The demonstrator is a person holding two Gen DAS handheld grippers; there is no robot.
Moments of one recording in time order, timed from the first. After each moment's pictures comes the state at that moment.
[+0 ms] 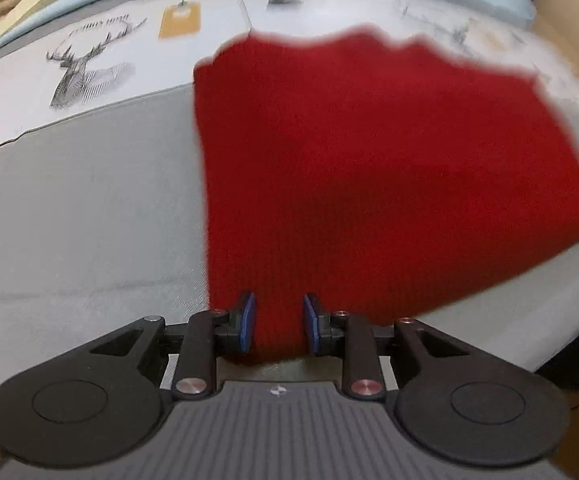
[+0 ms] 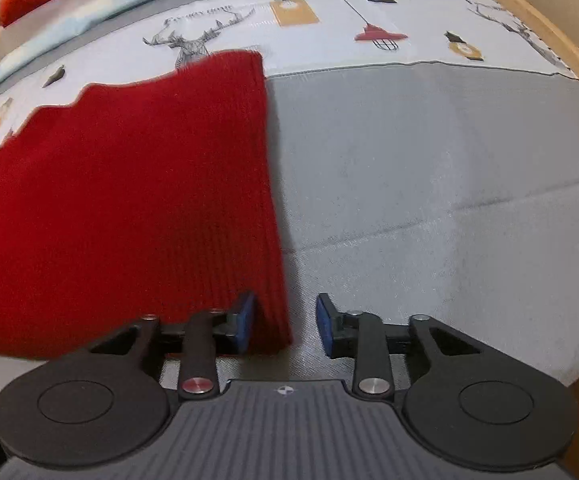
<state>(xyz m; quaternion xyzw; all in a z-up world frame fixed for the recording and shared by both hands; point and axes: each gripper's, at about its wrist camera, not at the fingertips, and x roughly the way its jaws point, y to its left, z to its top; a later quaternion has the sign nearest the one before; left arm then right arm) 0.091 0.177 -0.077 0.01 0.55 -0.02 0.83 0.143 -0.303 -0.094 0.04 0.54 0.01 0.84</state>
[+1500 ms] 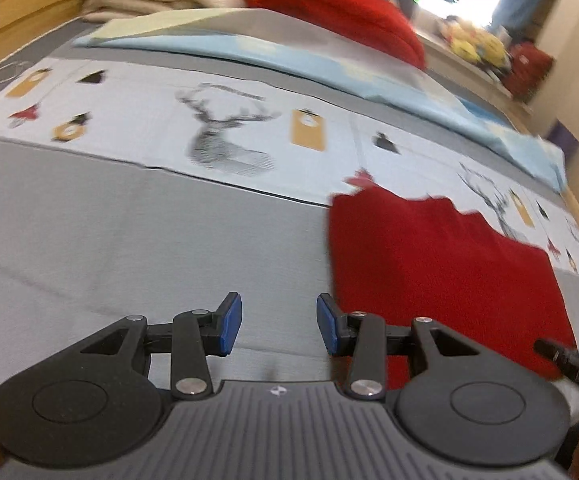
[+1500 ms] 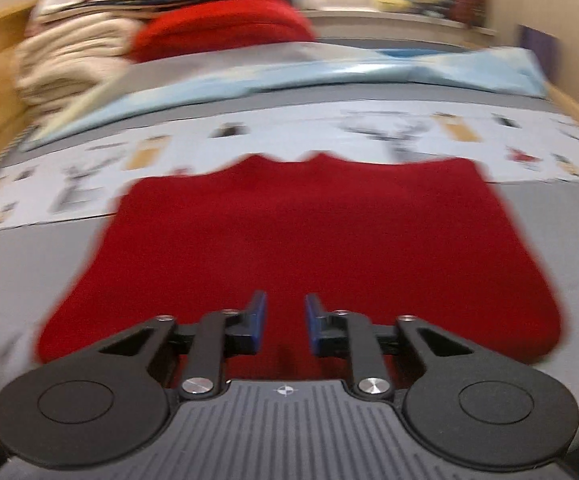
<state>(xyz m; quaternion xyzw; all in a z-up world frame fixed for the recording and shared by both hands) 0.044 0.319 0.002 -0.16 0.43 0.07 0.89 0.066 -0.079 -0.042 0.02 0.39 0.12 0.91</state>
